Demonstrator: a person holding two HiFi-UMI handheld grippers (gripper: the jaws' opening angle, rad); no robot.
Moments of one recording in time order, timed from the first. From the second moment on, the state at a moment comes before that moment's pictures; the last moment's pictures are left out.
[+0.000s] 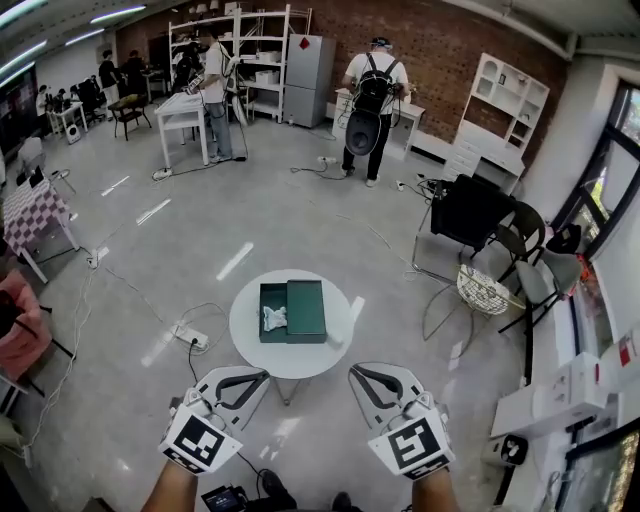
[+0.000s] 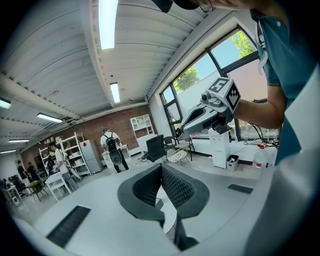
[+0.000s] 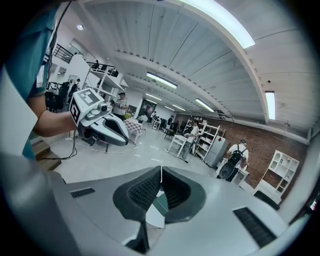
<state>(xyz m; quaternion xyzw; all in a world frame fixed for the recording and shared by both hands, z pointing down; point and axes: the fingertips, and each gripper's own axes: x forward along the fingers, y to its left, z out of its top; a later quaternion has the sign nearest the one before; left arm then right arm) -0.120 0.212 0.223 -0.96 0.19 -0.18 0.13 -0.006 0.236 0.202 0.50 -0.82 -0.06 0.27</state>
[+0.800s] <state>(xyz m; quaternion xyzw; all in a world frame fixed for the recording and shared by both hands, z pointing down) -0.208 0.109 0.236 -0.94 0.27 -0.20 0.10 -0.080 0.092 0.202 0.43 -0.86 -0.08 0.26</state>
